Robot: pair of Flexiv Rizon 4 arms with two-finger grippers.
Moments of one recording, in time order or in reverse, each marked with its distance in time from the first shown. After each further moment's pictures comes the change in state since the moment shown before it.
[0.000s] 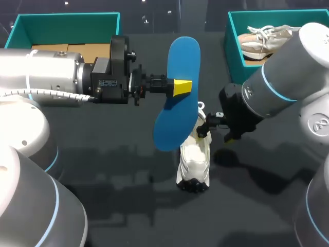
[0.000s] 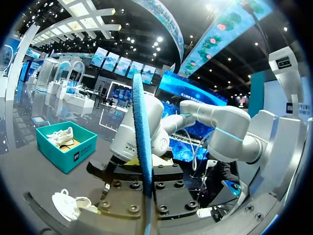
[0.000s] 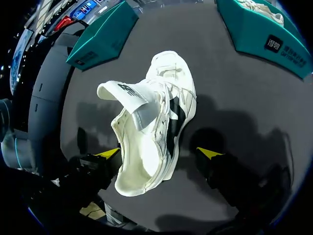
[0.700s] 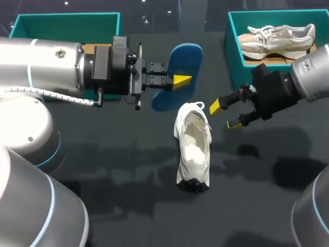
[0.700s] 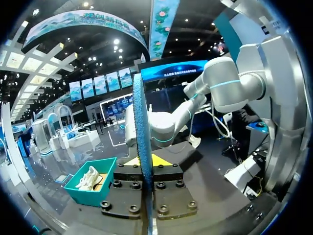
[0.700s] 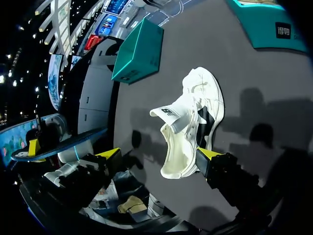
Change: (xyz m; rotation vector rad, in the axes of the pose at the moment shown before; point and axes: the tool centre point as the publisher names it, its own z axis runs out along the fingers) left arm -0.024 -0.008 0.000 -0.041 -0.018 0.613; right arm 0.016 0.022 -0.080 0.004 0.481 0.099
